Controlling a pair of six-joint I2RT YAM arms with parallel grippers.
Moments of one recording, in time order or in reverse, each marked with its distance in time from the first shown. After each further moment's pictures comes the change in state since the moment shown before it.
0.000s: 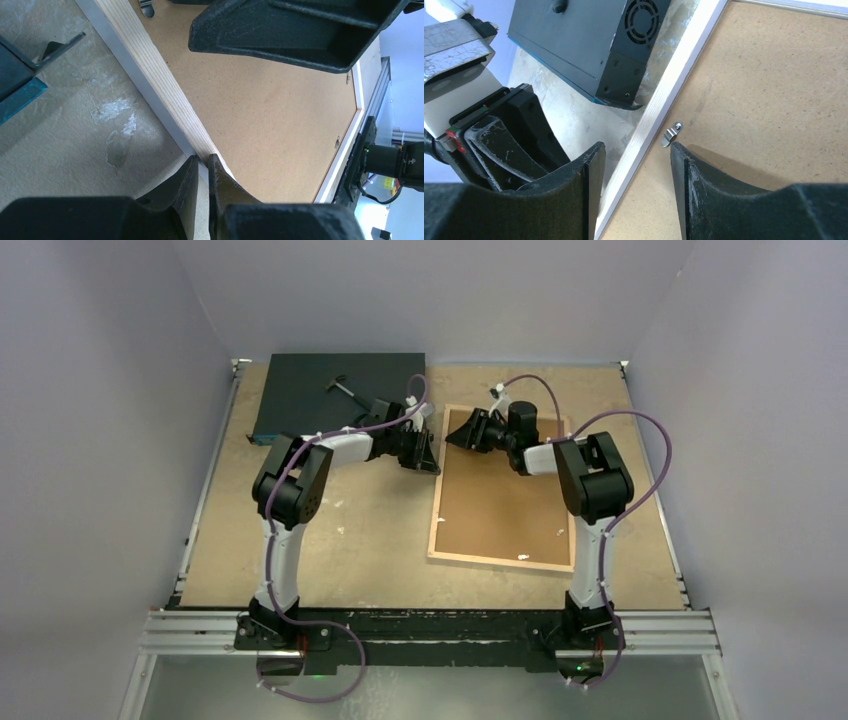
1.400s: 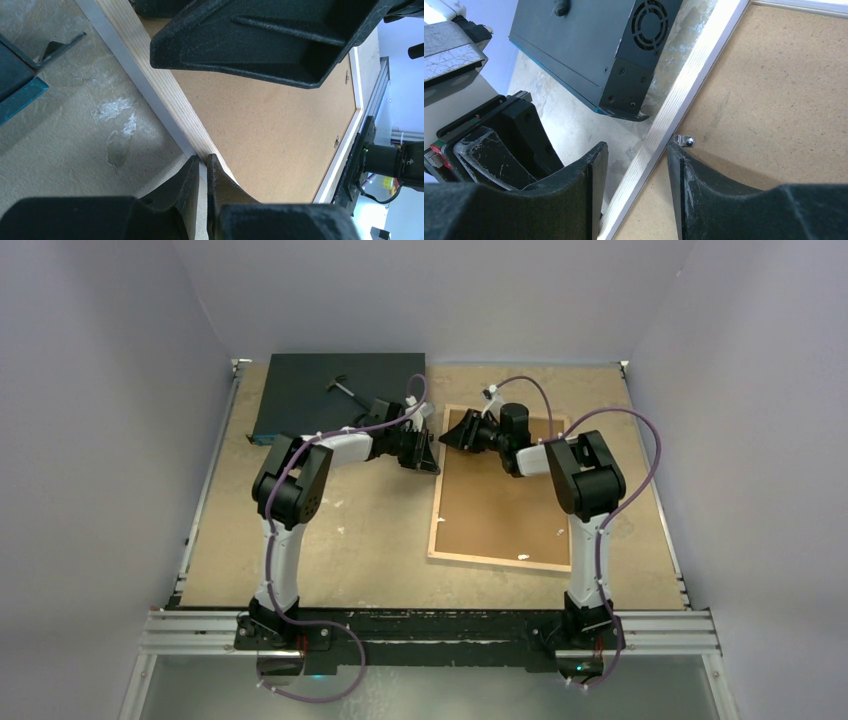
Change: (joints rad) left arm 0.001 0.000 0.000 0.000 0.003 -0.003; right arm 0.039 0.047 0.021 0.053 0.034 0.024
